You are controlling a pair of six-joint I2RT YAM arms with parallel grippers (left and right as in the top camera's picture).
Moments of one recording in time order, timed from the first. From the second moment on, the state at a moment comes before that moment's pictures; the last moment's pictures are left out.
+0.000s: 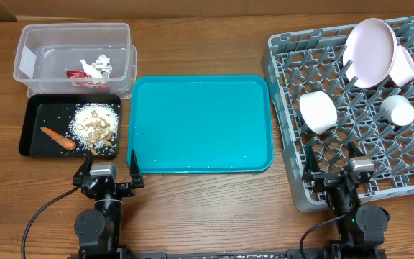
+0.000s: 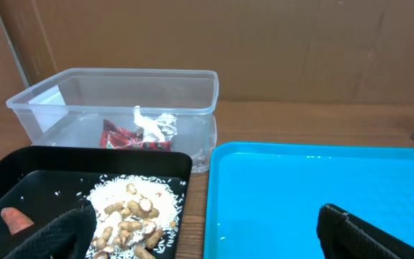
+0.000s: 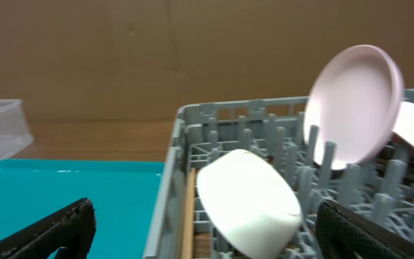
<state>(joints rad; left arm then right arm) 0.08 0.01 0.01 -0.07 0.03 -0.02 -0.02 0.01 0.02 -0.02 -0.15 0.06</state>
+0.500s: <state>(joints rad) 0.08 0.01 0.01 -0.07 0.03 -0.02 0.07 0.01 0.02 -0.02 -0.15 0.06</state>
